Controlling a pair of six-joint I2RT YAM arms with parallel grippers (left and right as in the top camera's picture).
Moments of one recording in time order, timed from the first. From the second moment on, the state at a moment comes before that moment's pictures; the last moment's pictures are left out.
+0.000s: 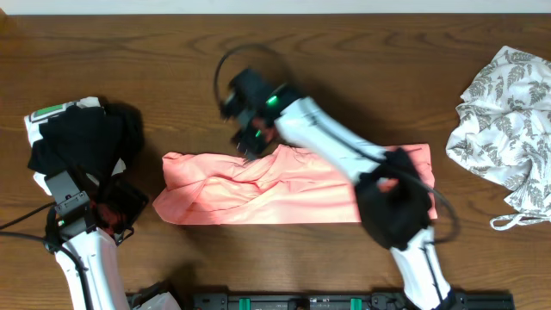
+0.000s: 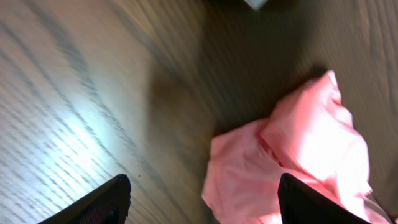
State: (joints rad) left arm 0.55 1.08 0.69 -0.84 0.17 -0.43; right arm 0.69 2.18 1.87 -0.89 -0.21 -0.11
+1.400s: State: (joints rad) left arm 0.39 1.58 0.70 -0.45 0.56 -0.42; right arm 0.53 2.01 1.89 -1.01 -0.19 -0.11
